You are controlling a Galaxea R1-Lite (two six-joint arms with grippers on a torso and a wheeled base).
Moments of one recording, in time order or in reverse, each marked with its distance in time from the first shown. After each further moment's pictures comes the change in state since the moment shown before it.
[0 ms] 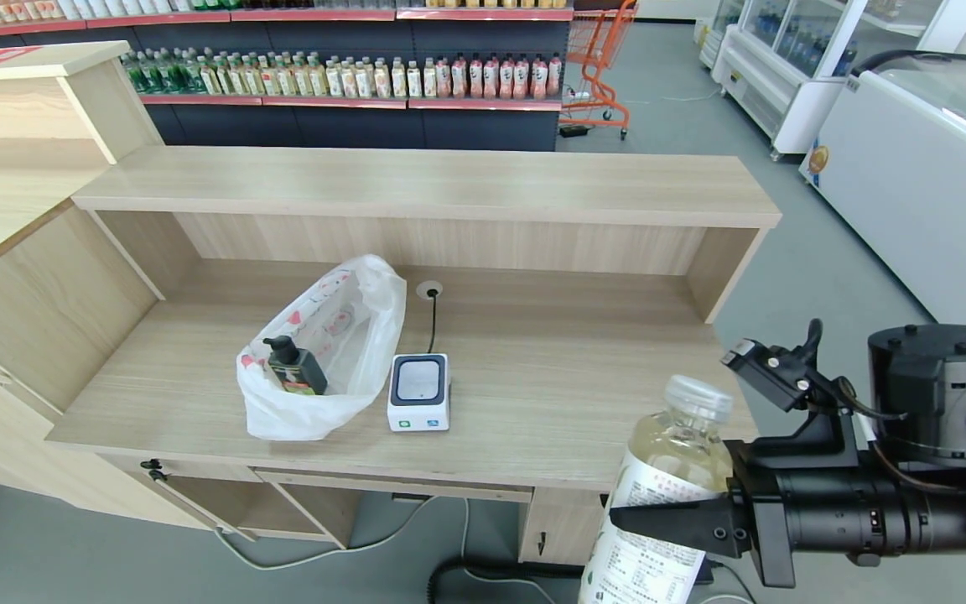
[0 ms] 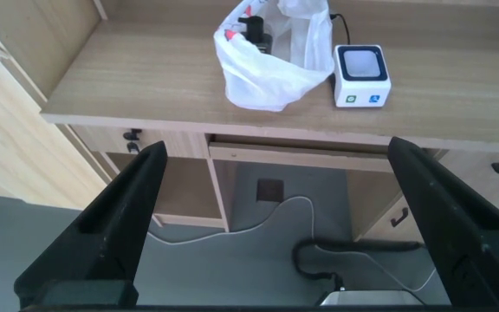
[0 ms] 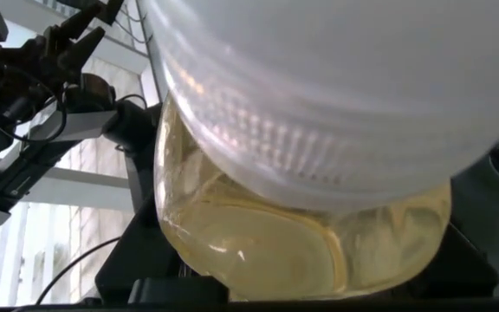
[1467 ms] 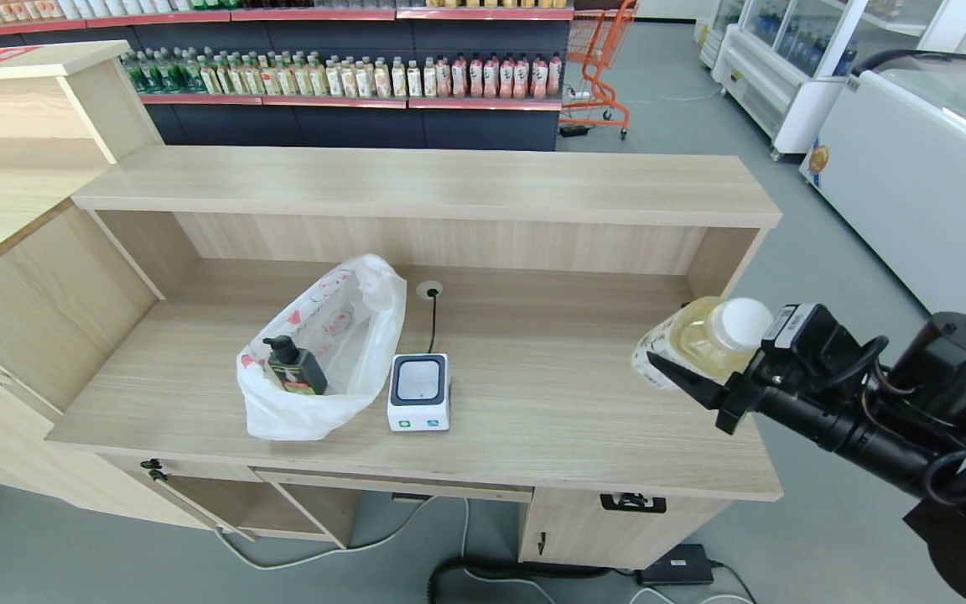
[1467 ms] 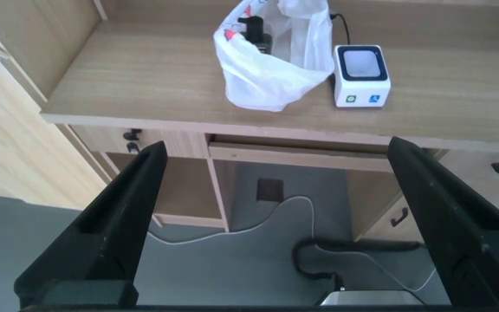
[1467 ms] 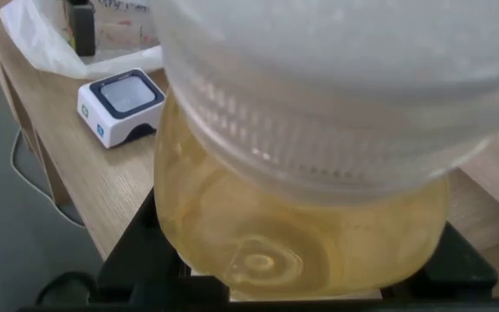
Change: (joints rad) left arm -0.001 0.000 0.000 0.000 0.000 0.000; right arm -0.260 0.307 0.100 -0.919 -0.243 -0.790
